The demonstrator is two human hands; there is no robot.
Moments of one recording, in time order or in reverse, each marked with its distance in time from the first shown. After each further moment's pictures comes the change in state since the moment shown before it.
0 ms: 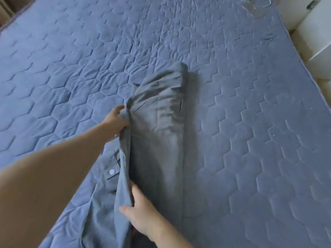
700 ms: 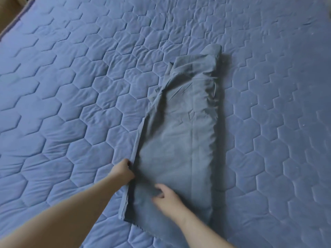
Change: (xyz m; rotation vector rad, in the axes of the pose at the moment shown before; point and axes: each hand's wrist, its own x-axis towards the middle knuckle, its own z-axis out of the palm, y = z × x) left_hand -0.114 -0.196 -0.061 0.486 -0.214 -0.344; right_hand 0.010 0.049 0.082 -0.160 0.099 0.335
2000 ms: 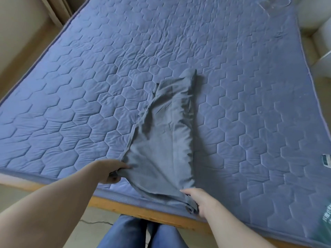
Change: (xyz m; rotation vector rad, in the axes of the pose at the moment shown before) left_hand -0.227 -0.027 0.031 -0.629 -0.266 -0.327; right_hand -0.228 0.107 -0.079 0.587 0.005 0.393
